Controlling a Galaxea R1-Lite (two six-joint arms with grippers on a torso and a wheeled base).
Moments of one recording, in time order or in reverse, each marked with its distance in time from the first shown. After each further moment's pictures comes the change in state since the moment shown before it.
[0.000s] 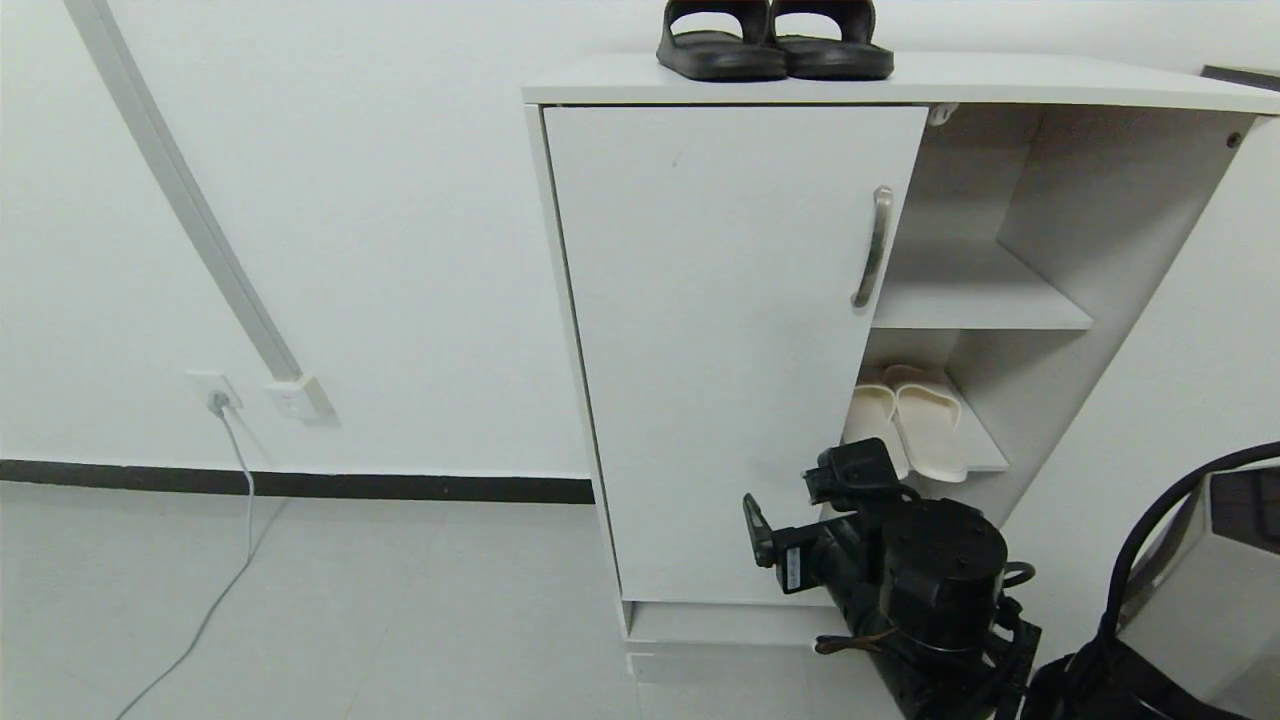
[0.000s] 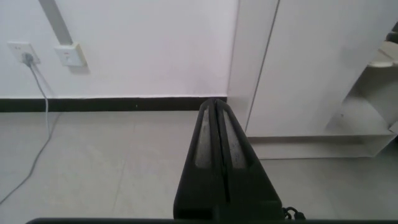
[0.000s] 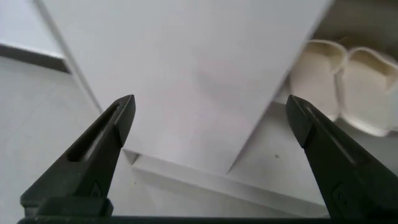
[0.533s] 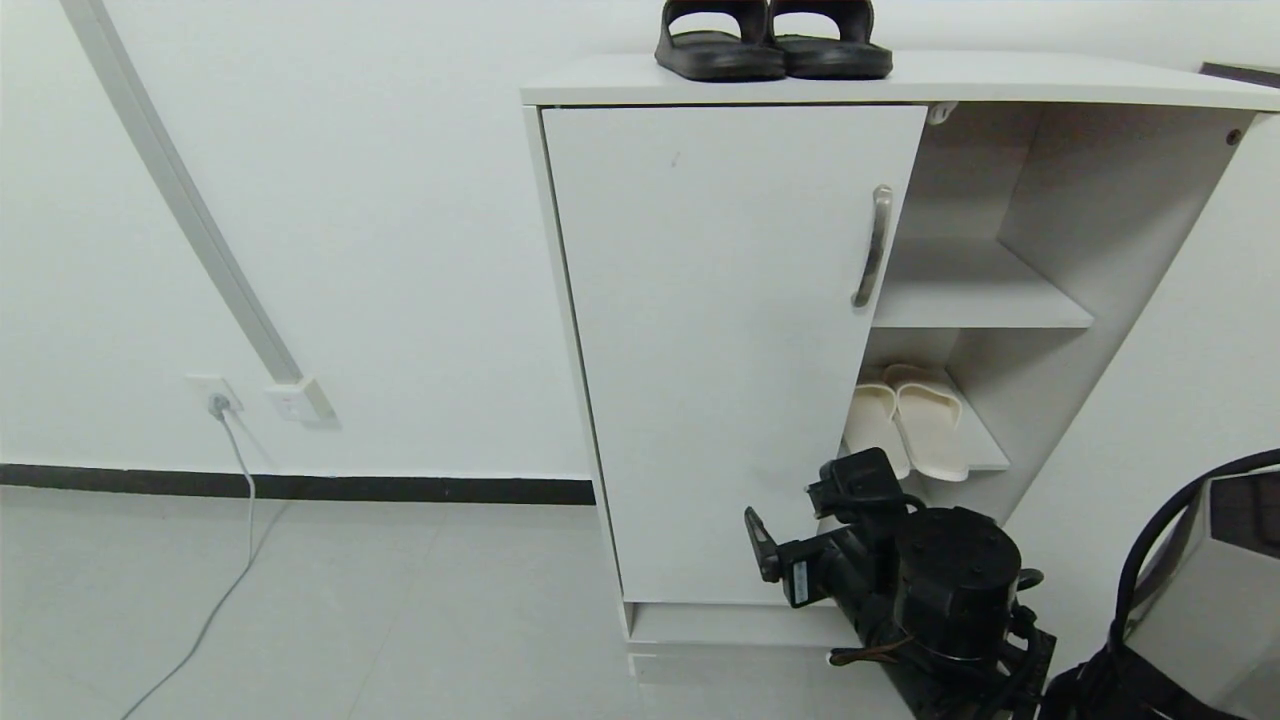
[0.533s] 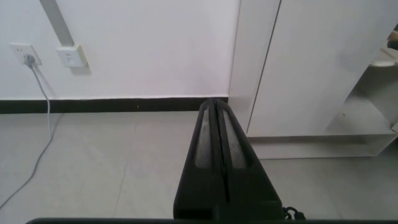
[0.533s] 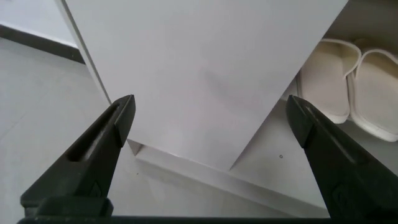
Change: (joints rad) left arm 0.001 0.000 0.000 0.000 0.000 0.001; right arm -0.005 -0.001 0.042 -0.022 0.063 -0.024
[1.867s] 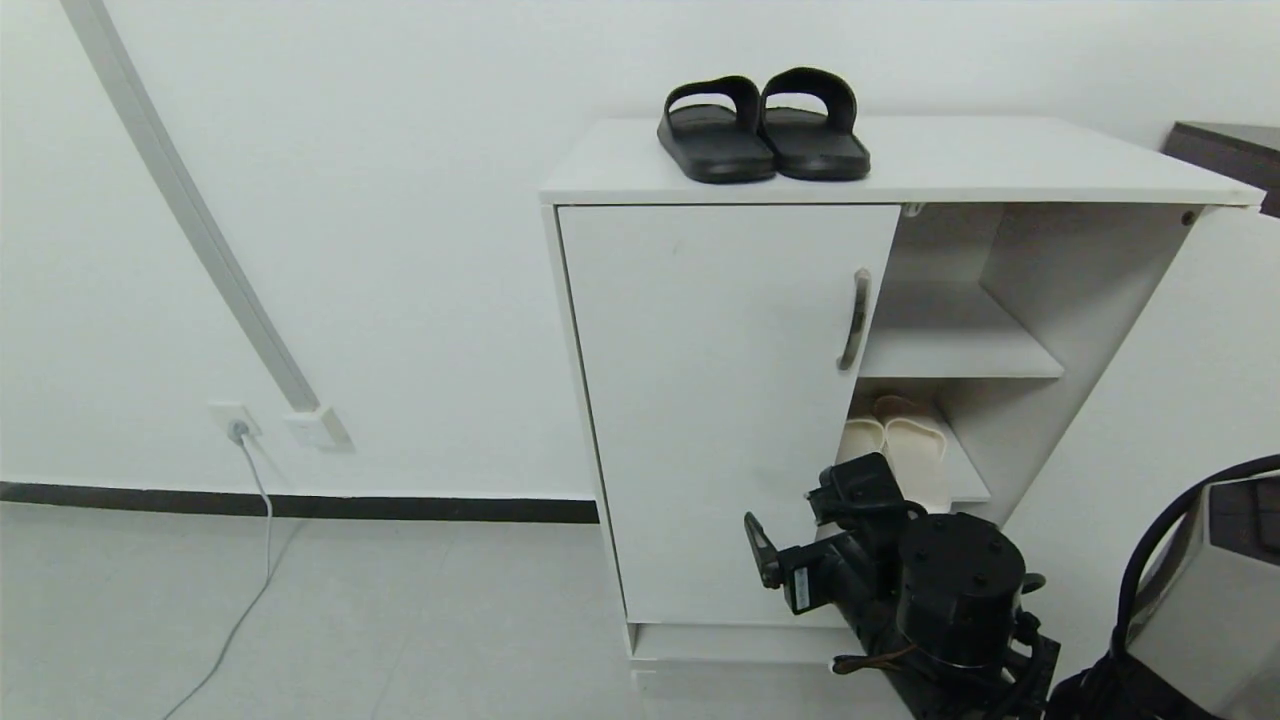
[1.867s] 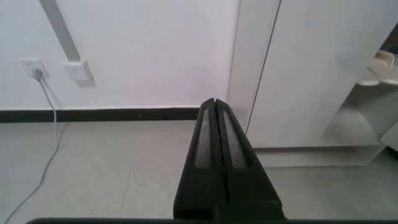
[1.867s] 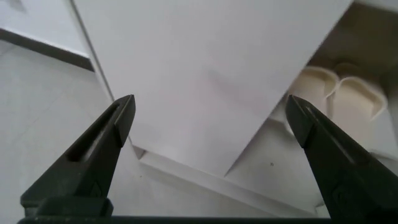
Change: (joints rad) left arm 0.000 0.000 0.000 0.000 0.000 0.000; right arm 0.000 0.002 0.014 -0.010 0.006 -0.006
